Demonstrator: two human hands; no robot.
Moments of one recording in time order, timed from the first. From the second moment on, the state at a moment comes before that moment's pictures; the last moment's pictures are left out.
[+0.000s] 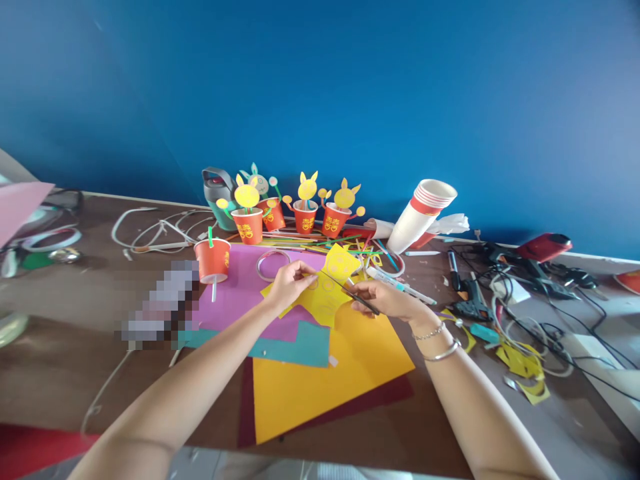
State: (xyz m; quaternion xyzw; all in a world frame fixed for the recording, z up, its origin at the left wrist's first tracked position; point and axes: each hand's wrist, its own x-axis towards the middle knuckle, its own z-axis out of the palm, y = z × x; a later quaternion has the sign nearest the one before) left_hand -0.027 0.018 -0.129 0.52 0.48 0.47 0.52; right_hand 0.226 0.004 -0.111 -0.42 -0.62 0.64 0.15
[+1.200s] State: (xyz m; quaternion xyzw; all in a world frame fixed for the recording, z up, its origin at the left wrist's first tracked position) left_hand -0.012 0.000 -0.118 0.45 0.48 0.54 0.52; right_hand 0.191 -0.005 -0.109 -0.44 -0.50 0.59 0.46
